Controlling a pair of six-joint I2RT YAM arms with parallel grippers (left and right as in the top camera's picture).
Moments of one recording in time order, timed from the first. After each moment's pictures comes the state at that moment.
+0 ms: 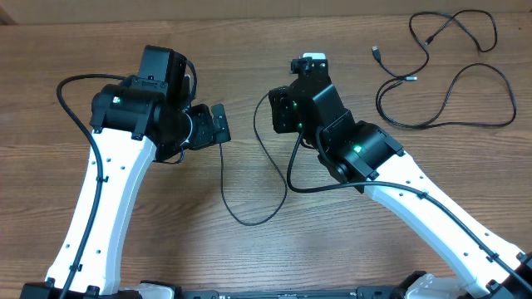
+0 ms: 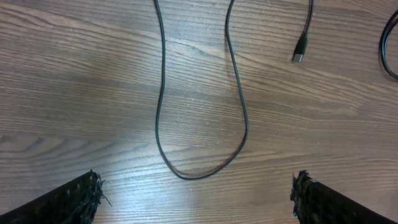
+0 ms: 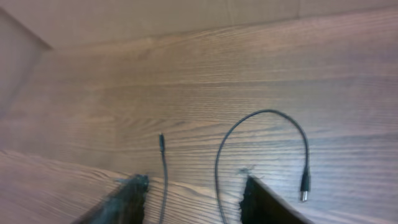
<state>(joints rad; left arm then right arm) -0.20 1.52 1.58 -1.33 0.18 -0.46 0.67 1.50 1.34 -0.48 0.19 0.54</state>
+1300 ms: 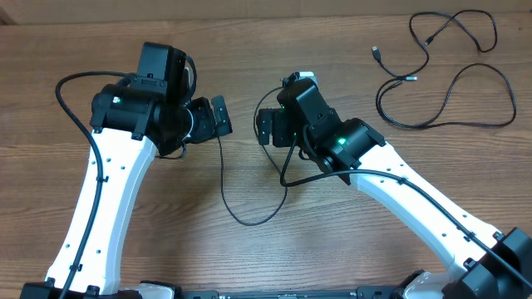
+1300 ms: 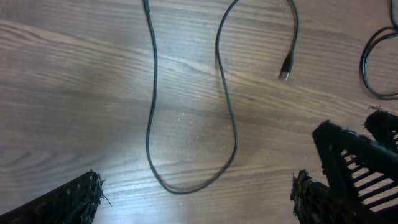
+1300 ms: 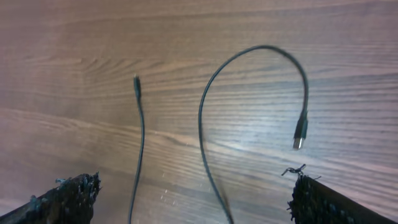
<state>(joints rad) -0.20 1.52 1.58 -1.27 0.18 -0.50 0.67 1.58 1.34 -0.62 0.10 0.54</state>
